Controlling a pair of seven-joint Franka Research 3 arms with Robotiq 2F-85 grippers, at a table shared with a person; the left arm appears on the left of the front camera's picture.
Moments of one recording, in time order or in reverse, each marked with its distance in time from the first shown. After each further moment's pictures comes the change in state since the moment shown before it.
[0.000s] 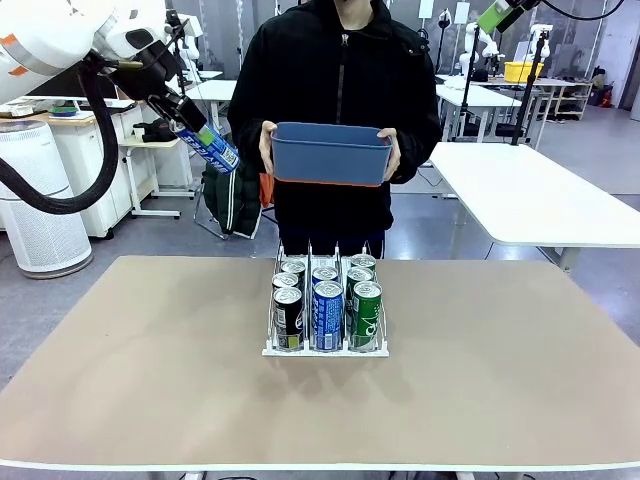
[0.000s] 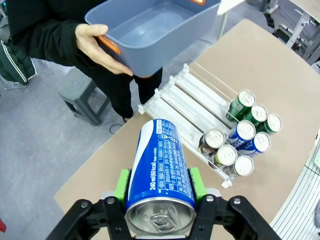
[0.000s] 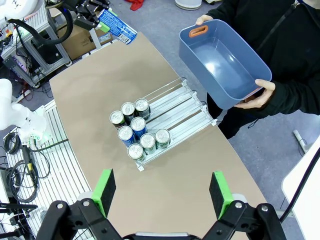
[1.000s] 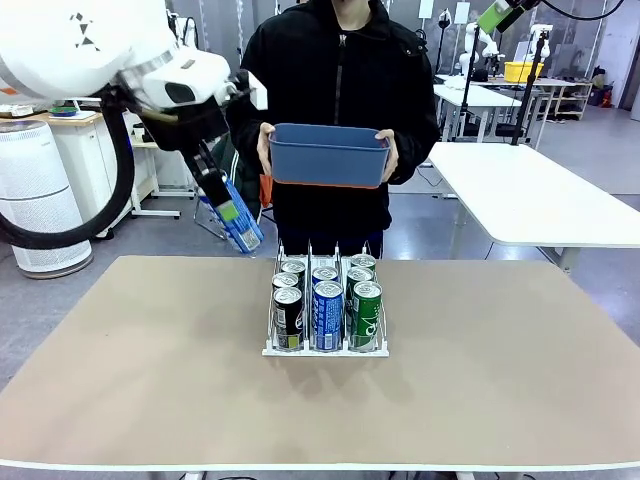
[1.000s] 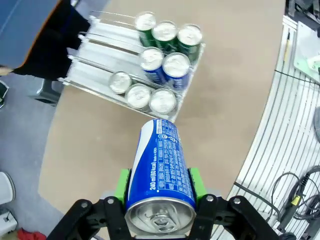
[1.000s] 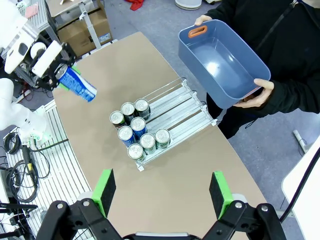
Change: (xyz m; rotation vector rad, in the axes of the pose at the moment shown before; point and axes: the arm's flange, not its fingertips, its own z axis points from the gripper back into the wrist) left arm -0.036 -0.177 -0.009 -0.111 0.276 -0.373; right arm 0.000 0.000 0.000 0.000 0.000 0.000
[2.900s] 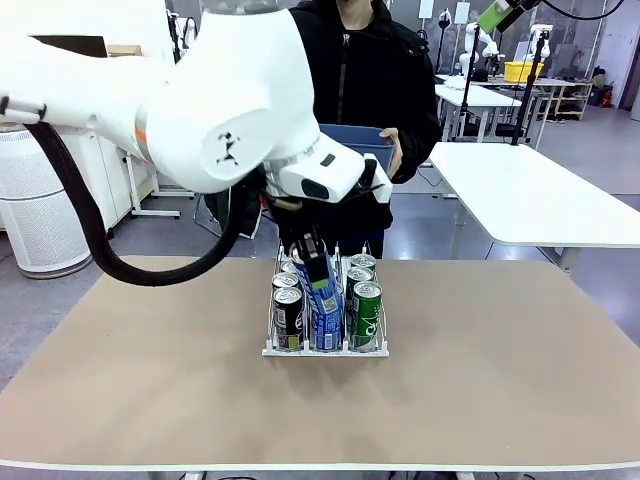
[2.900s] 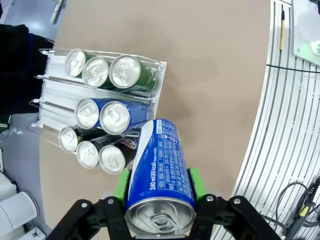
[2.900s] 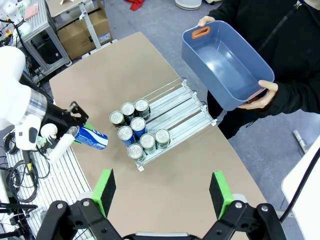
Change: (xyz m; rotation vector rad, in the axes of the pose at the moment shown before) left arm 0.092 -0.108 -0.098 0.038 0.086 -0.183; right arm 0.000 0.000 0.000 0.000 0.000 0.000
